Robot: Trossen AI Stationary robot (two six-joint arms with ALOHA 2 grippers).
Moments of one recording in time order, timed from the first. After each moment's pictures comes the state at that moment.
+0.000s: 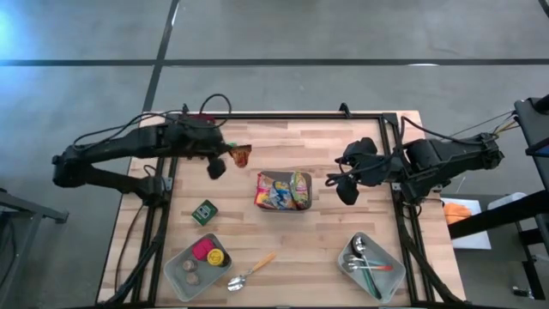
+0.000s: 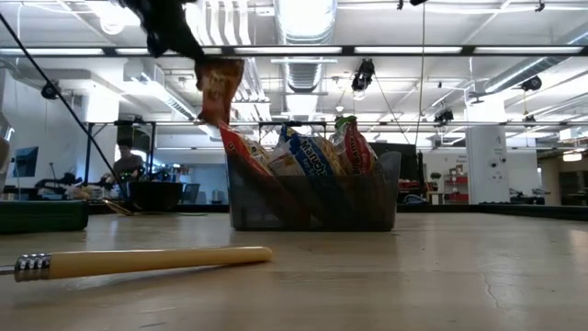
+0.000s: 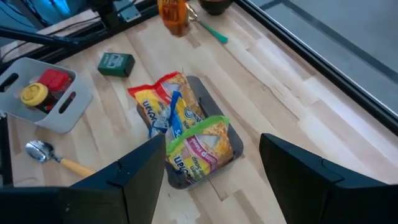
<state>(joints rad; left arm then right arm) 0.22 1.05 1.07 -0.75 -0.17 -0.12 0.28 1.22 1.42 -1.04 0.50 0.70</state>
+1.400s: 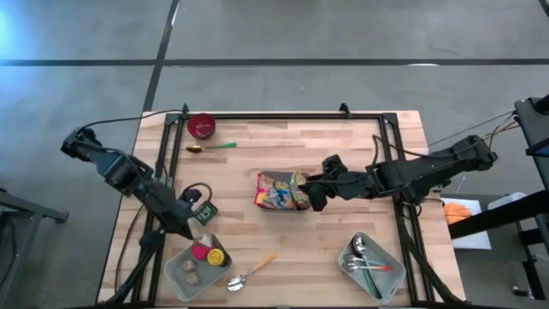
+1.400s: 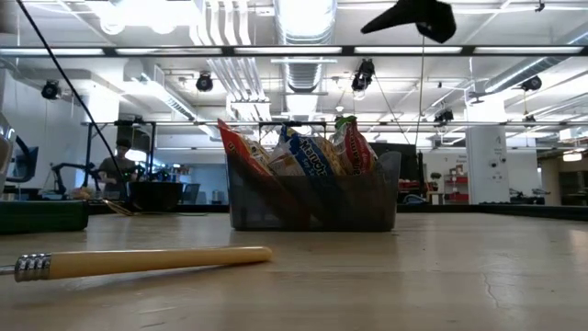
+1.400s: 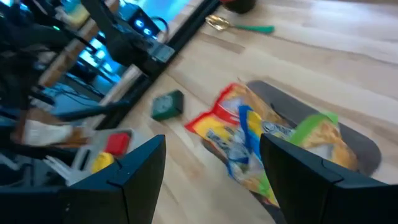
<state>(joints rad) -0.54 0.99 1.14 -0.97 0.22 -0.26 0.28 1.30 1.13 -0.42 0.49 1.04</state>
